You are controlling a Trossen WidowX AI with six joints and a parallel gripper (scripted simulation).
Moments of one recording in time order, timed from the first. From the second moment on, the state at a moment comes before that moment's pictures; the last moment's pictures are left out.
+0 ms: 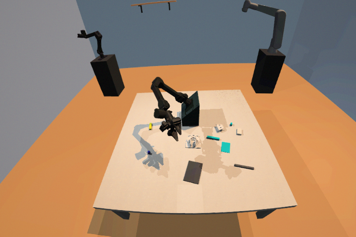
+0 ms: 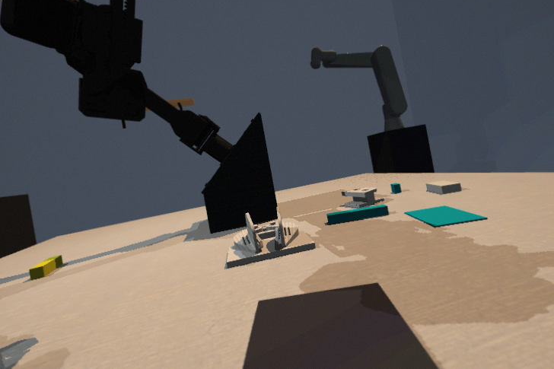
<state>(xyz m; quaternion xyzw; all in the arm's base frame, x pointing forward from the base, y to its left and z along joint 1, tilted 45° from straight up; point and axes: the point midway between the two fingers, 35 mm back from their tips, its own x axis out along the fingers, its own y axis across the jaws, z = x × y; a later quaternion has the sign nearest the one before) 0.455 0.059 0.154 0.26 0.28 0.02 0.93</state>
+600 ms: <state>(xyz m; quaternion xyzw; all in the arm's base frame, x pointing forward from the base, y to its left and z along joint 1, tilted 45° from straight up) 0.442 0.108 0.083 0.14 0.39 0.04 0.91</state>
